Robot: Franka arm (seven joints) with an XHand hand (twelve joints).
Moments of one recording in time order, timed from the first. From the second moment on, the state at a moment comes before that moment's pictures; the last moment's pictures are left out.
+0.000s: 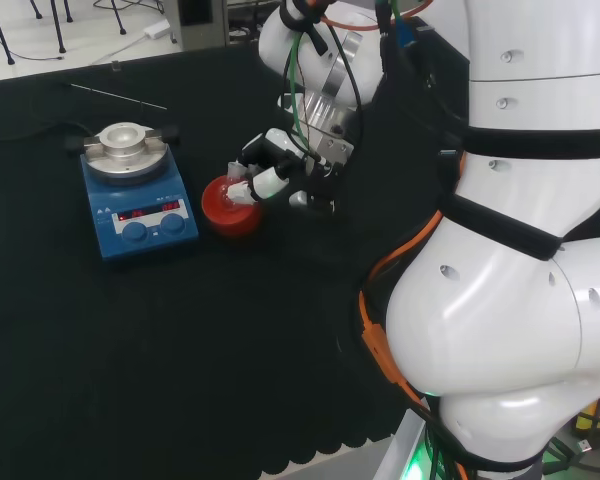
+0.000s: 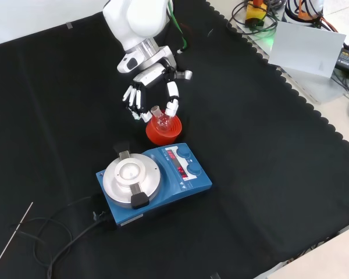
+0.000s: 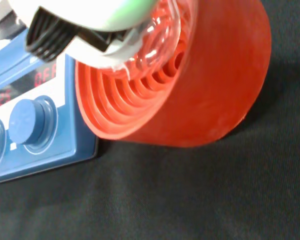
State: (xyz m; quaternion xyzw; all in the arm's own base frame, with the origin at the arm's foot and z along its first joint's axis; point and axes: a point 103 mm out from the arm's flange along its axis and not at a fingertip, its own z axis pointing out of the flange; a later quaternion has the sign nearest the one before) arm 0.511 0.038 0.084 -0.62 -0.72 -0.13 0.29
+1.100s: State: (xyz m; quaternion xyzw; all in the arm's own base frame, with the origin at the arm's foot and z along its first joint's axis) arm 0.509 0.047 0.083 -0.61 -0.72 -0.12 0.29
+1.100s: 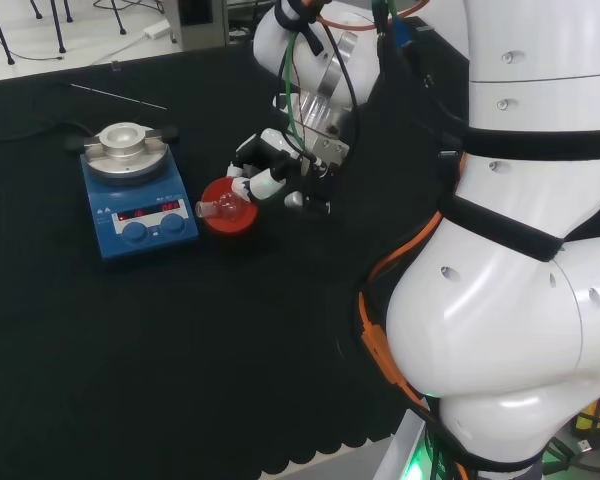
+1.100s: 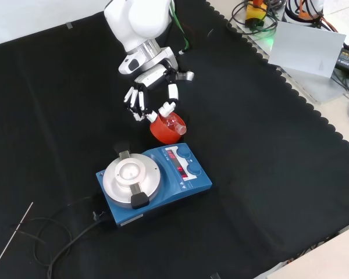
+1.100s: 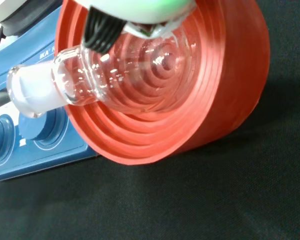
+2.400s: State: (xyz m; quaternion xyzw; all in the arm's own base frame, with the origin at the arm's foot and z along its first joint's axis) arm 0.513 0.055 0.075 -0.61 -0.73 -0.10 0.28
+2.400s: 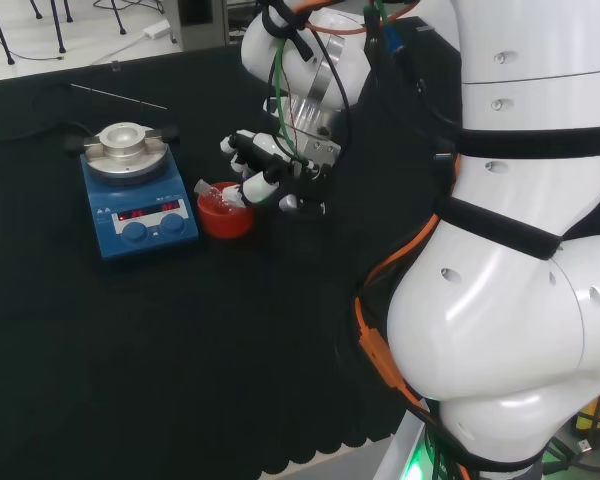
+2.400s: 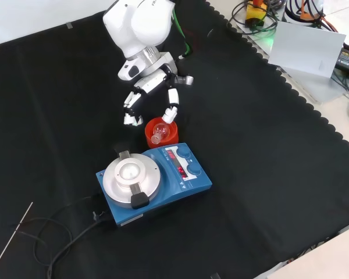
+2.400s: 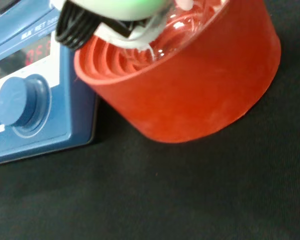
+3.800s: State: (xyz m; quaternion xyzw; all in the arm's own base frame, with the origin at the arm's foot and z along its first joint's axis) arm 0.522 0.079 0.076 -0.60 -0.75 -0.03 0.28
